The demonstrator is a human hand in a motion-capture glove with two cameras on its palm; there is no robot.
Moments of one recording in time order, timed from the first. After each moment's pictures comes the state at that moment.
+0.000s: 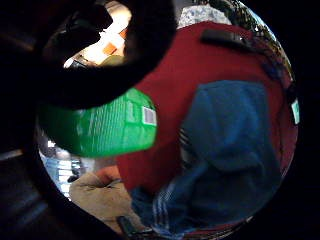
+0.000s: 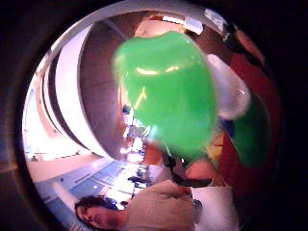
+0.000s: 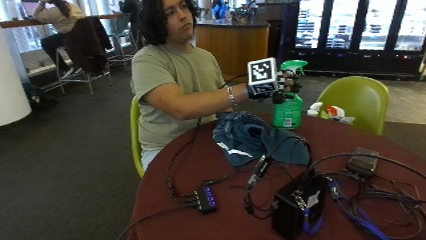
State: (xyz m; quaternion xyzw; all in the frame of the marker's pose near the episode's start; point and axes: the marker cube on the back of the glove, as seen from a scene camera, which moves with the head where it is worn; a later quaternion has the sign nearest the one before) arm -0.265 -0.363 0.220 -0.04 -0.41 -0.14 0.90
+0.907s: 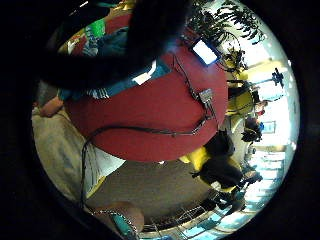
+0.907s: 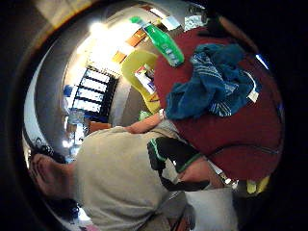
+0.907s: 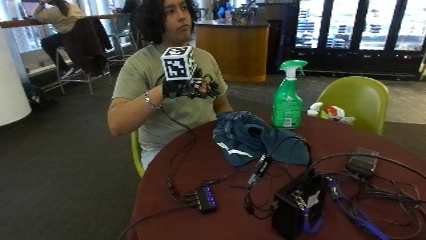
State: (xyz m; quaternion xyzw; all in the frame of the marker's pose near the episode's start) arm -0.071 -0.129 0.153 -0.06 -0.06 -0.19 0.98
